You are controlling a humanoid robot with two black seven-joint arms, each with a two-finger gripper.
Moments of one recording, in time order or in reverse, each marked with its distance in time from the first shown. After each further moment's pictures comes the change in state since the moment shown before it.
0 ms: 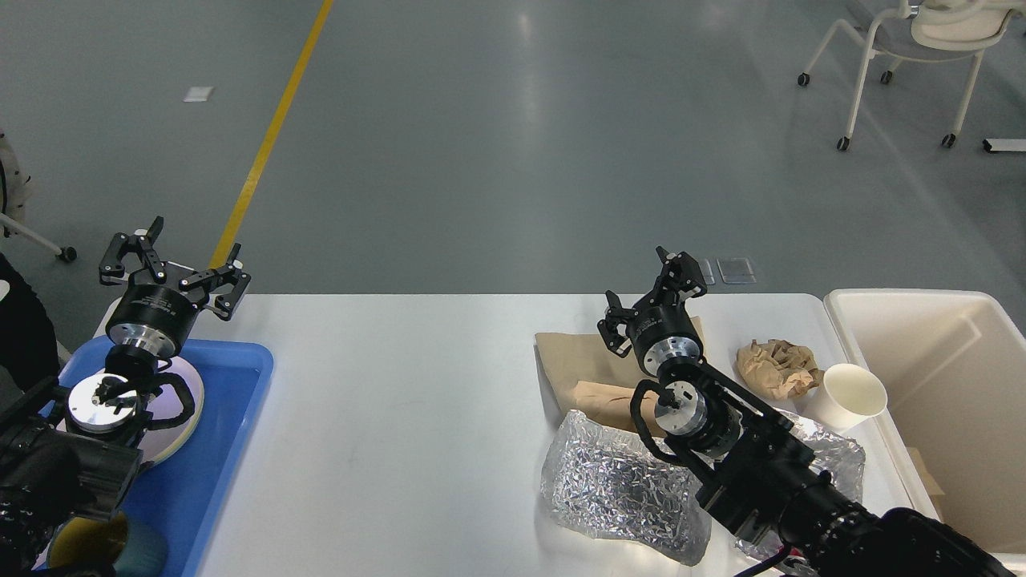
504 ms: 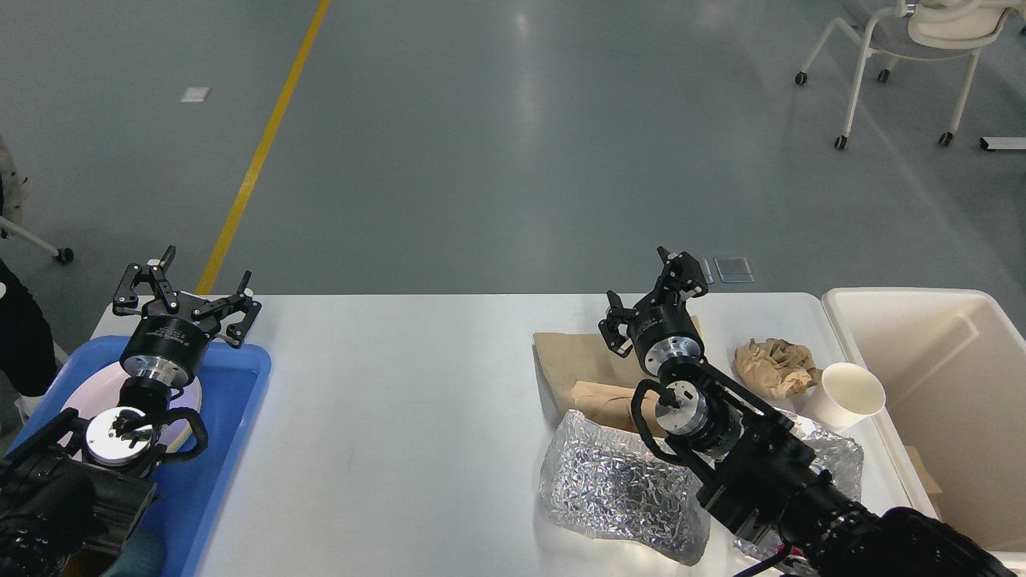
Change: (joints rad) left arm 0.049 -0.022 -0.005 0.002 0.024 -0.023 -0.060; right arm 0.002 0.000 0.000 -0.004 0.000 0.000 0.000
